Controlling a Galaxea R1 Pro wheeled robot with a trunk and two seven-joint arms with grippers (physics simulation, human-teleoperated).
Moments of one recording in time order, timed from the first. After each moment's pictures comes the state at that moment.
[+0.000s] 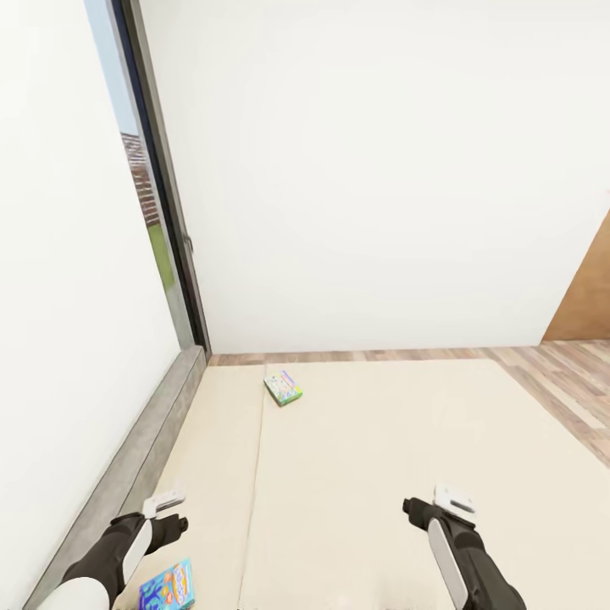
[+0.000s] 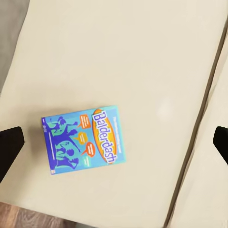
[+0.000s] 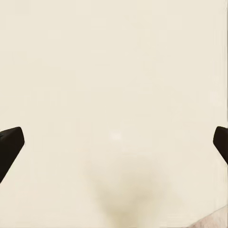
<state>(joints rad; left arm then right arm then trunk) -0.54 0.08 0.32 -0.47 -0.01 0.46 0.01 -0.34 0.07 -0.17 -0.98 -0.21 0.50 -0.30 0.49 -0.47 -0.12</state>
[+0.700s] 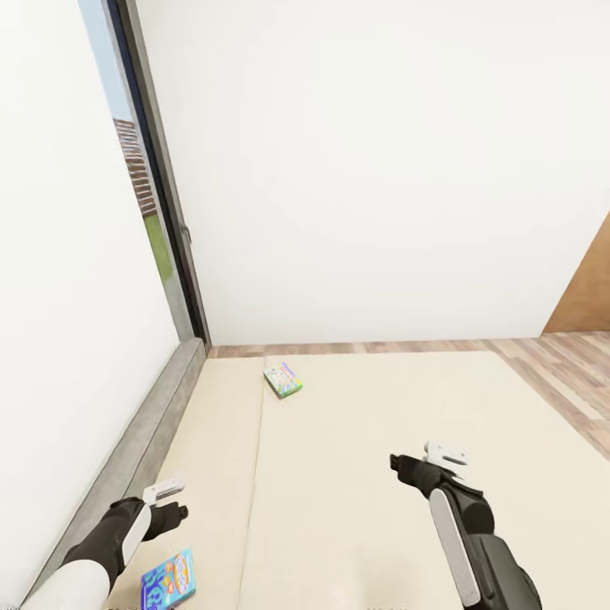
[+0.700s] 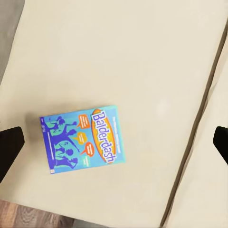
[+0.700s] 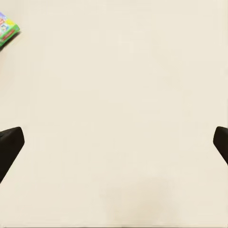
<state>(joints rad) -0.59 0.09 0.32 -0.47 0.00 0.52 0.00 -0.27 0.09 -0.07 -1.45 -0.25 0.73 -0.28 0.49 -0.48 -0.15</state>
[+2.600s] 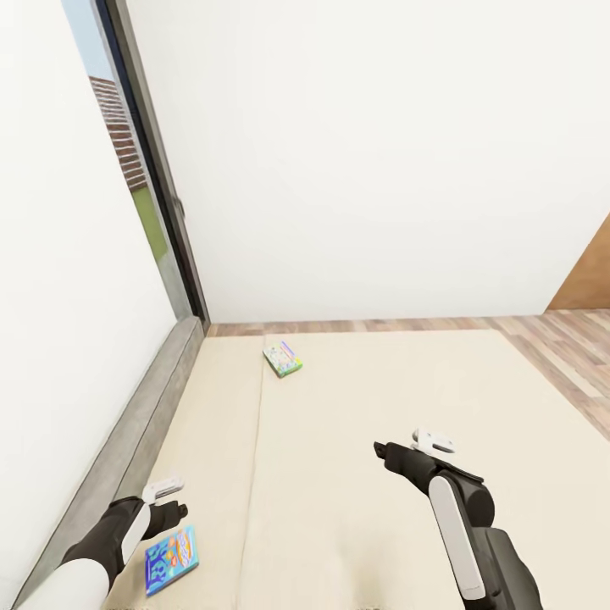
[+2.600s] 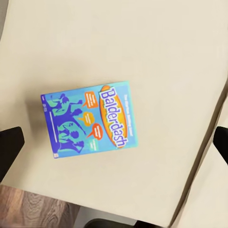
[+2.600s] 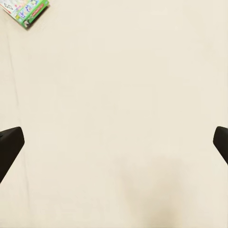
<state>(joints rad) -0.59 0.10 0.32 -0.47 0.00 0.51 0.00 -0.28 0.11 -0.04 -1.57 -0.37 0.85 -0.28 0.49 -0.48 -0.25</state>
